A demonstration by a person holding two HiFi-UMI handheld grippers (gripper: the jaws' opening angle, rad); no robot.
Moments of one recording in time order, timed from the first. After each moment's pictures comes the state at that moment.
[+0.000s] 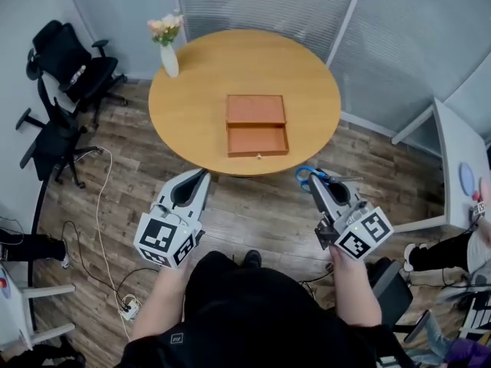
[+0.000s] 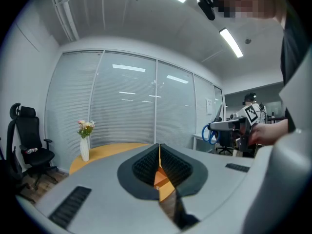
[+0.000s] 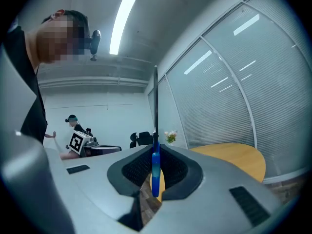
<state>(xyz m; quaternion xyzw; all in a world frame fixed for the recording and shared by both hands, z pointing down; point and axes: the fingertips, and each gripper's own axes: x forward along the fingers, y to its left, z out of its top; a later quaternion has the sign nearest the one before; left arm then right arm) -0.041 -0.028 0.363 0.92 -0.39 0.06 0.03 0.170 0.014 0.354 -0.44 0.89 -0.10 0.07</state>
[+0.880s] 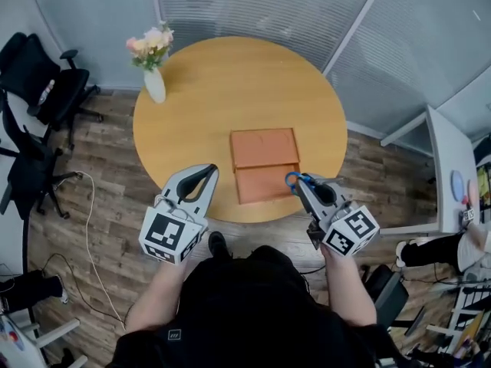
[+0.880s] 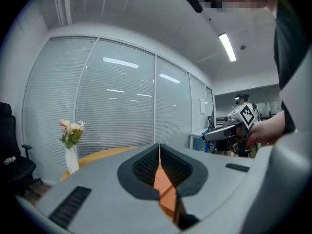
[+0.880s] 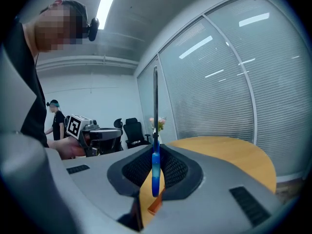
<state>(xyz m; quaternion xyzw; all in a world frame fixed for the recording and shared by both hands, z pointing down) -0.070 -0.258 0.381 0.95 -0.31 0.07 0.02 0.102 -0.201 0.406 -0.49 0.86 -0.13 -0.02</state>
